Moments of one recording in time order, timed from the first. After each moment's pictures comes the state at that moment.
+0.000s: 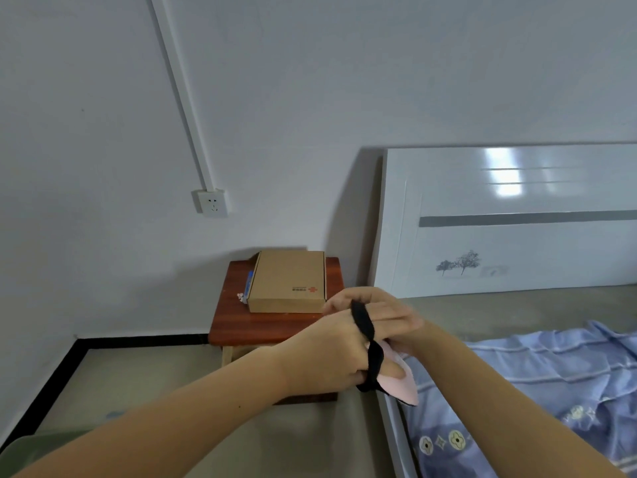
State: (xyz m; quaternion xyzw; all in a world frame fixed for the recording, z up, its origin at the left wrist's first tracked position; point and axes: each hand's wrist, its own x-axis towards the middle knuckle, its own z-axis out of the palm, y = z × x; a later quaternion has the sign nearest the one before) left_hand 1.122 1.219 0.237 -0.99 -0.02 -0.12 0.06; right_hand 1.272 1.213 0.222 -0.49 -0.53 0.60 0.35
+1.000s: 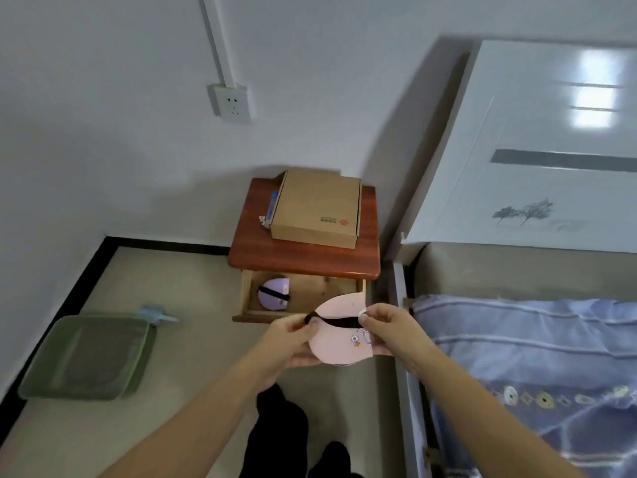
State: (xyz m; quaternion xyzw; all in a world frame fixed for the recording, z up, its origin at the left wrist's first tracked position) left_hand 1.044 1.251 0.058 -0.39 -0.54 -0.20 -0.72; right_hand 1.249 1.224 0.074 -0.68 -0.35 0.58 0.28
